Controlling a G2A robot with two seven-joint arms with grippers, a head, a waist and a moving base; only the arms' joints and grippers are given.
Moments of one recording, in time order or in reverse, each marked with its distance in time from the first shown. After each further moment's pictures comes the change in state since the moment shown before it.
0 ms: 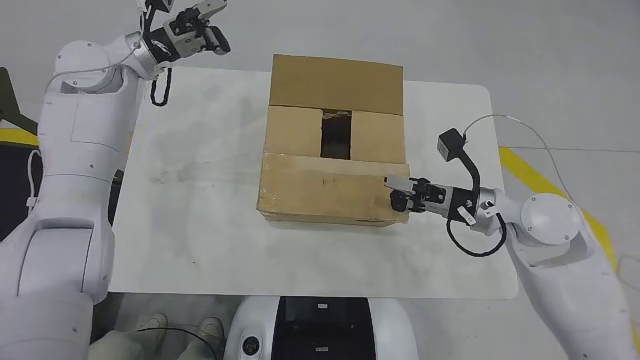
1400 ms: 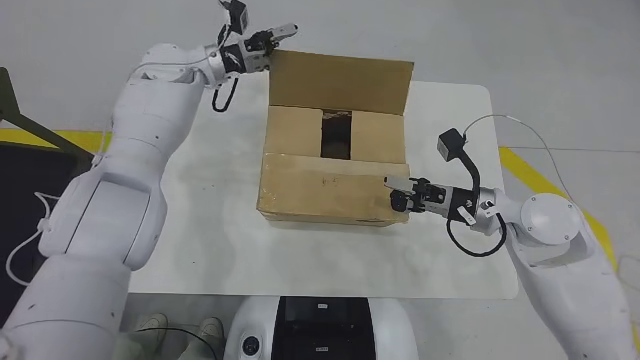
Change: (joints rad) left arm -0.245 -0.248 0.304 0.511 -0.135 -0.141 -0.135; right arm 0.000 0.000 0.000 0.000 0.000 0.000 0.000
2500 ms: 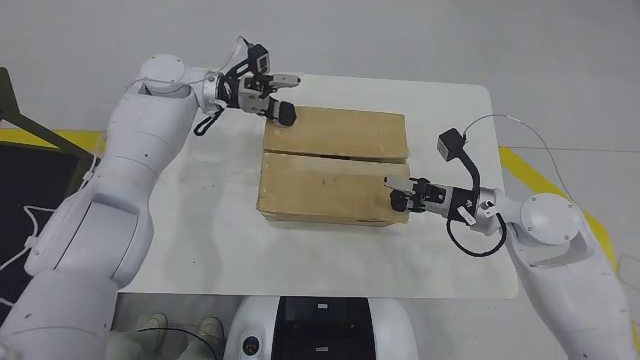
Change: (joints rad) left arm 0.123 0.108 0.083 -0.235 -0.116 0.267 -0.332; right arm 0.000 0.000 0.000 0.000 0.000 0.000 0.000
